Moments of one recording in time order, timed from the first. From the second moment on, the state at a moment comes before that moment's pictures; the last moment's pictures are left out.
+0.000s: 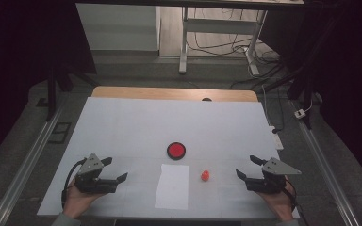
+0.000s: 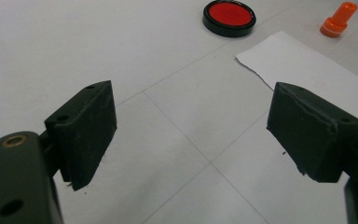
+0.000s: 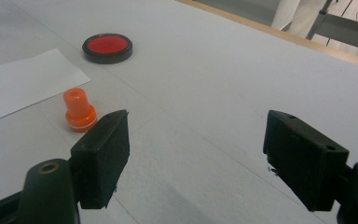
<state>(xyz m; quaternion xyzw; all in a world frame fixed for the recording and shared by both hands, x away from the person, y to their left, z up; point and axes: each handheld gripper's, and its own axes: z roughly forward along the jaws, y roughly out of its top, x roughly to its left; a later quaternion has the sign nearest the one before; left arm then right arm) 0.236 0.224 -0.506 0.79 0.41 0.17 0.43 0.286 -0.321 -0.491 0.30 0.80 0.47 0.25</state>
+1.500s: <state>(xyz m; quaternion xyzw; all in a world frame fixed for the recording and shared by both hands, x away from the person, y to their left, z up) 0.244 0.216 -0.512 0.80 0.40 0.16 0.42 0.291 -0.268 -0.472 0.27 0.82 0.47 0.19</state>
